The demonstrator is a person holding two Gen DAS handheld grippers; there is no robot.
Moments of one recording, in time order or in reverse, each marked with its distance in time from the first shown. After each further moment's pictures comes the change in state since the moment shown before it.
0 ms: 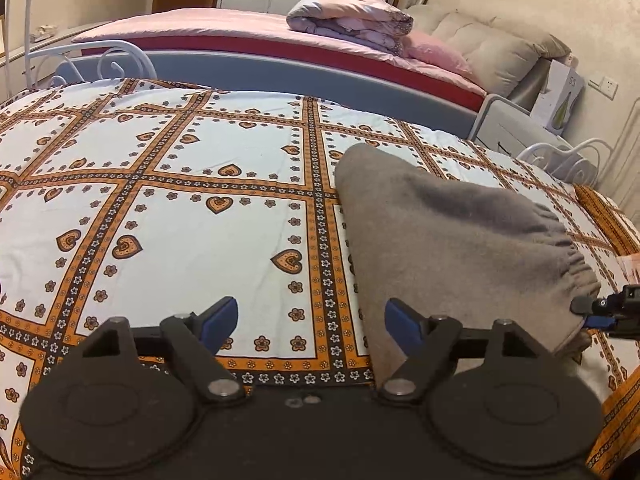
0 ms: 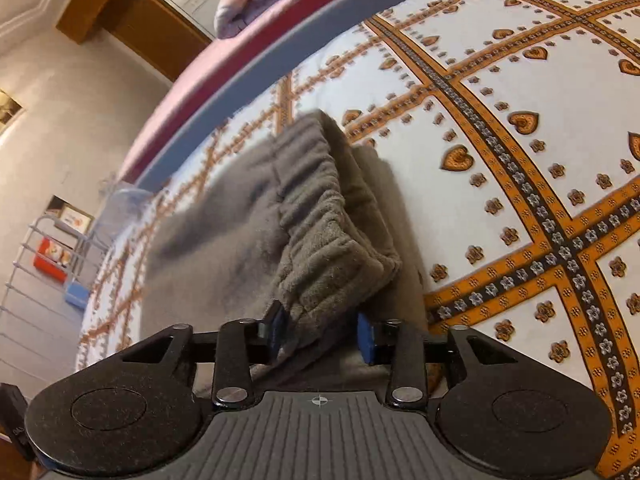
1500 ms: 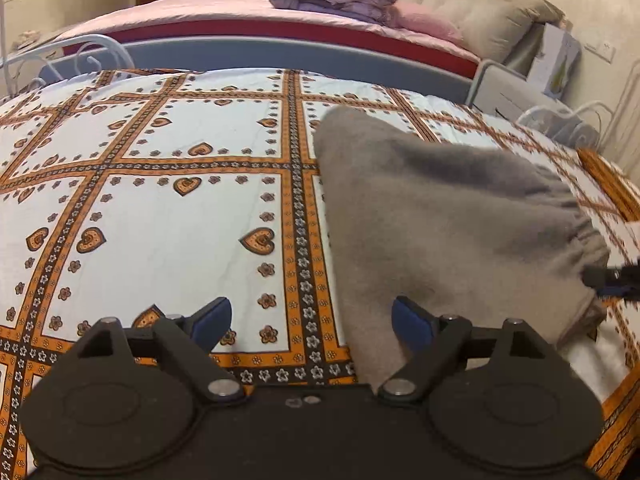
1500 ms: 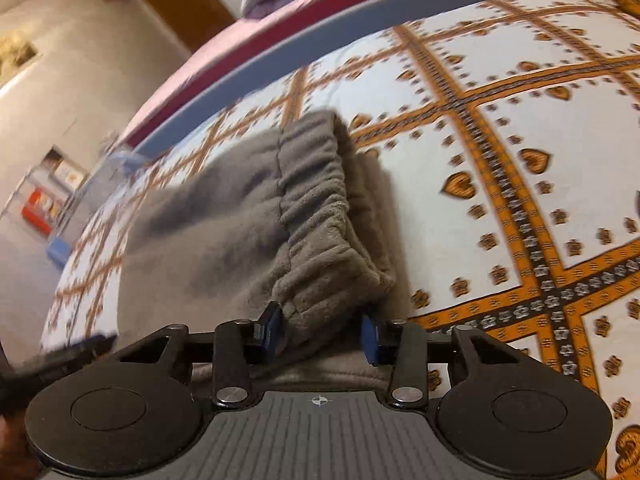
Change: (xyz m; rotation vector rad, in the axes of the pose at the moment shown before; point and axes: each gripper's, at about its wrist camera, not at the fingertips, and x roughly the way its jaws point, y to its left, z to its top) left arm 0.024 -0.022 -0.004 0.056 0.057 0.020; right arm 0.002 -0.005 0.006 -0.151 0.011 -0.026
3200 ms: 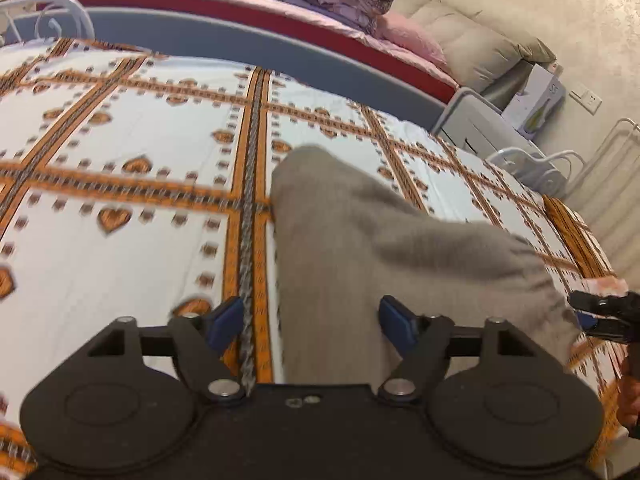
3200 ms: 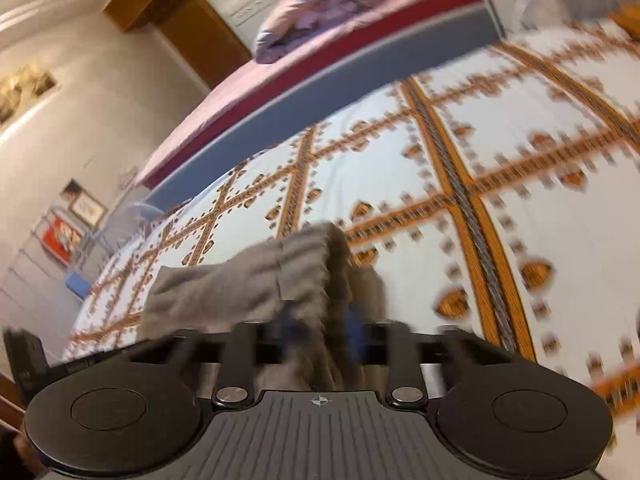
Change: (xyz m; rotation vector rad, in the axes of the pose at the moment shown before) left arm 0.047 0.010 0.045 -0.120 0.040 -0.204; right arm -0.007 -0.024 0.055 0.021 -0.088 0.080
